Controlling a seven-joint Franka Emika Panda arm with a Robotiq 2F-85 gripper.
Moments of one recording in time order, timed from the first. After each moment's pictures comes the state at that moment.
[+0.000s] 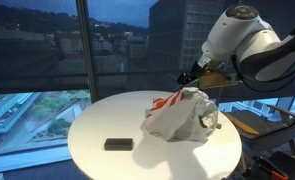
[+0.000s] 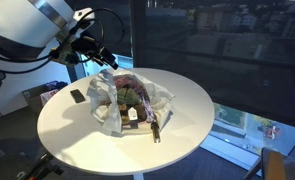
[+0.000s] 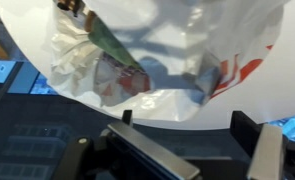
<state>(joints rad) -0.17 -0.34 0.28 -2.71 -1.03 2.92 1.29</state>
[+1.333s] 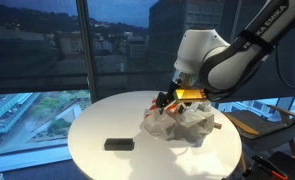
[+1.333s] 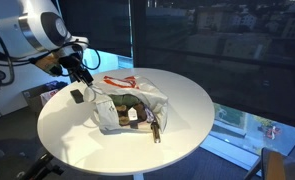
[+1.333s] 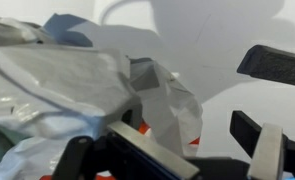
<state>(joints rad) 0.05 -0.06 0.33 -2.60 -0.37 2.83 0.92</state>
